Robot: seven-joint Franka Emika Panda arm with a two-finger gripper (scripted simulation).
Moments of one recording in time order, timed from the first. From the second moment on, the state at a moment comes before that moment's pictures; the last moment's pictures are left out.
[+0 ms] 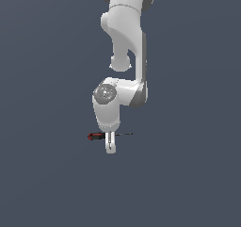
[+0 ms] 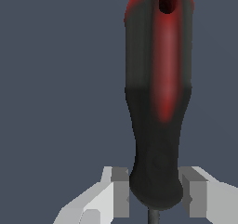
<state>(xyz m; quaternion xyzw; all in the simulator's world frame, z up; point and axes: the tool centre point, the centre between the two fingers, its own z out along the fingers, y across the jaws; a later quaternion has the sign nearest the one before) 0.046 -0.046 0.063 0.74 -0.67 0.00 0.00</state>
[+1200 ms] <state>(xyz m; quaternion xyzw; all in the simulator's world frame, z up) 0.052 0.047 0.210 0.74 -0.67 0.00 0.00</state>
